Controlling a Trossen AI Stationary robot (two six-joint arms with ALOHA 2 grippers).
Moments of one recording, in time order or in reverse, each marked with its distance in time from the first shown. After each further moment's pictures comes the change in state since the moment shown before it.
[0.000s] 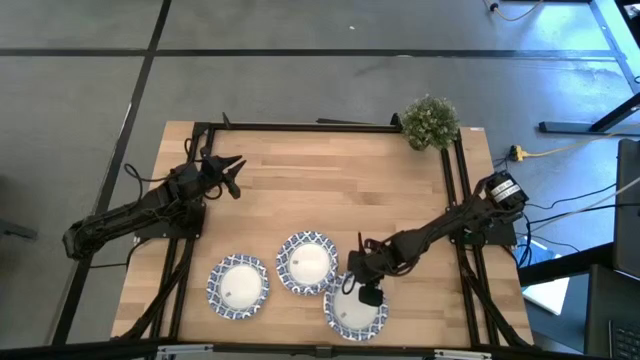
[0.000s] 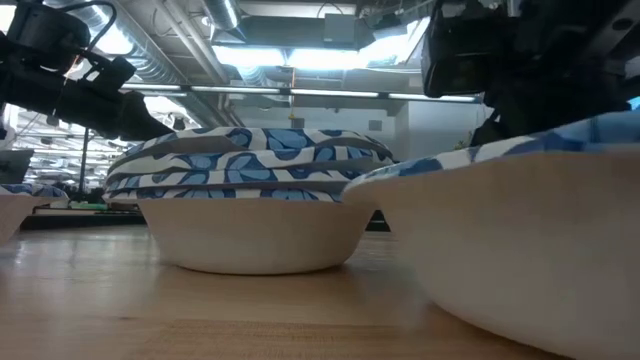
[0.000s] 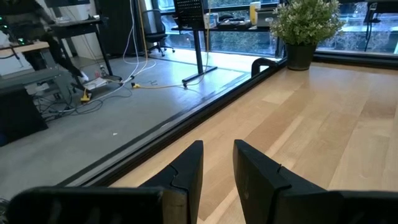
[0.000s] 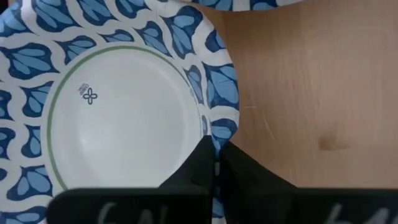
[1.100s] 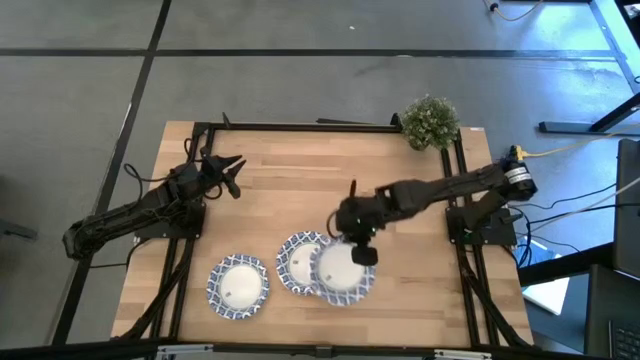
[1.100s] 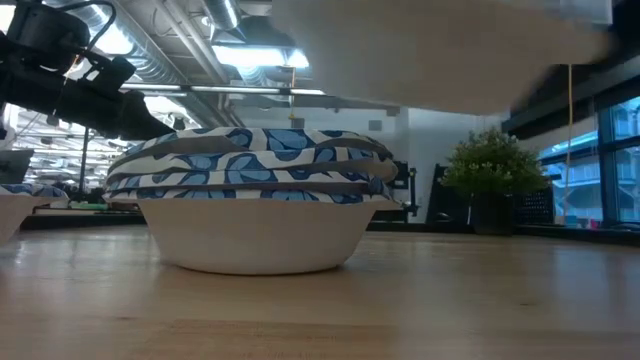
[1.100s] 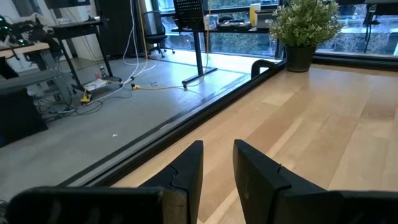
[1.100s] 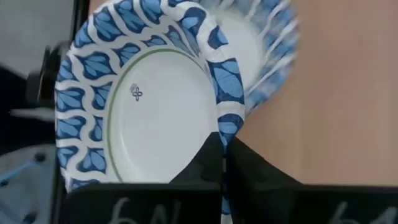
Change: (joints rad) left arm 0.000 0.000 0.000 0.006 0.000 0.000; right arm -0.259 -0.128 0.324 -0.353 -0.121 -0.424
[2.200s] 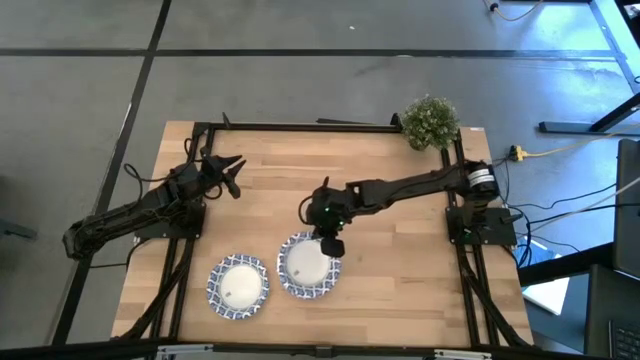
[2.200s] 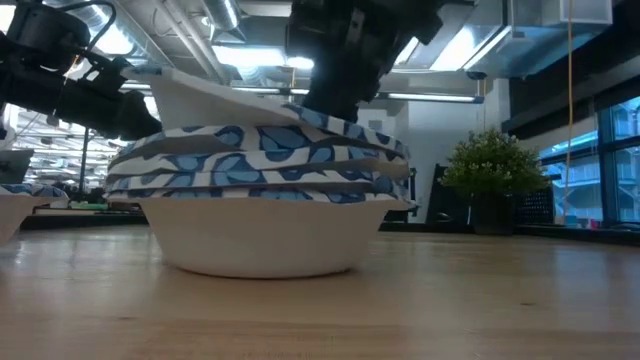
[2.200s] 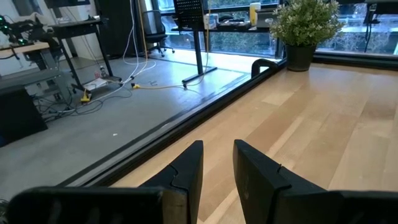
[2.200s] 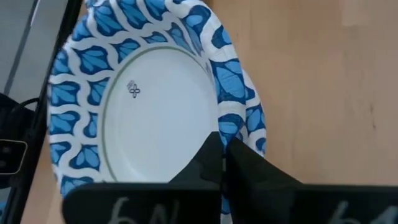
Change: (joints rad) left arm 0.000 0.000 0.000 -0.003 0.000 0.000; right arm -0.138 0.251 0.033 0.362 -0.122 -0.103
